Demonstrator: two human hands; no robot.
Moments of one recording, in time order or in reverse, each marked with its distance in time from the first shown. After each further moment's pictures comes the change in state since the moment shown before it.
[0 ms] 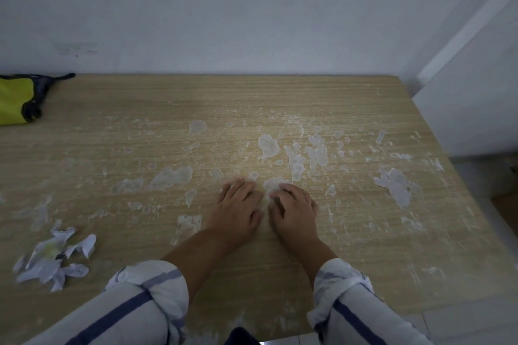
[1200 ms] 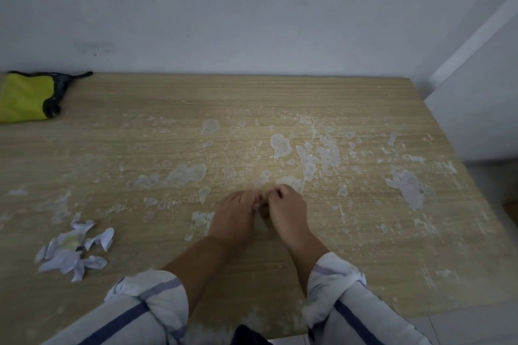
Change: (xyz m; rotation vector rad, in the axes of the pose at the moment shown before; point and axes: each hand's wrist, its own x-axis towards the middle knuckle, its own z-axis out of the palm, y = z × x) left_hand -0.020 -0.004 -0.012 -0.257 0.099 -0.109; right_hand 0.010 -0.064 -0.006 0.519 -0.121 0.411
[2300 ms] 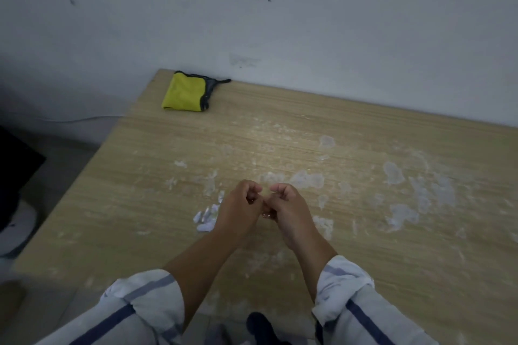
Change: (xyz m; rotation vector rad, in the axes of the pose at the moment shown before) left_hand -0.099 -0.123 -0.157 -0.459 0.336 -0.524; right_hand -0.090 -0.109 0.178 0.468 -0.419 -0.004
